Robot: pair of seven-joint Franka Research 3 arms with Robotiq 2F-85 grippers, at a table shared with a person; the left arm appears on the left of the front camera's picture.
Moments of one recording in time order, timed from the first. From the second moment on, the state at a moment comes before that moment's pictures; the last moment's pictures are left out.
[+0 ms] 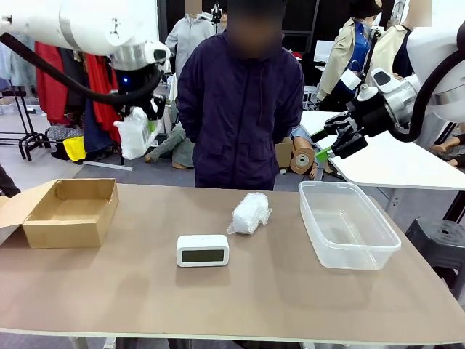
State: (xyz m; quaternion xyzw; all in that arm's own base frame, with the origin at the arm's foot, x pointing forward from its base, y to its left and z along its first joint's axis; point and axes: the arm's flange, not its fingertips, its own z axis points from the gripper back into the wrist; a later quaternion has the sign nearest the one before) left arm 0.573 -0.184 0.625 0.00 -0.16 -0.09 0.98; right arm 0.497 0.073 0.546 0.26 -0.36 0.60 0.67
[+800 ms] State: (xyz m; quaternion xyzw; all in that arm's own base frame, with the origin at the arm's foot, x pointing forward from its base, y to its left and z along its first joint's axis) left arm 0.572 -0.186 0.654 -0.01 -0.19 -0.10 0.98; right arm 0.497 0.073 0.546 0.26 -0.36 0.60 0.67
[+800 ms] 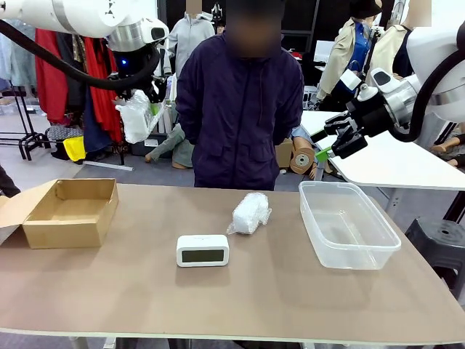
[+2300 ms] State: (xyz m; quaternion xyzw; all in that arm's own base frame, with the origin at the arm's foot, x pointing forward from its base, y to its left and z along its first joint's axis) left arm 0.571 -0.186 0.654 -0.01 -0.19 -0.10 0.98; right arm 0.497 0.073 0.546 0.26 -0.36 0.60 0.67
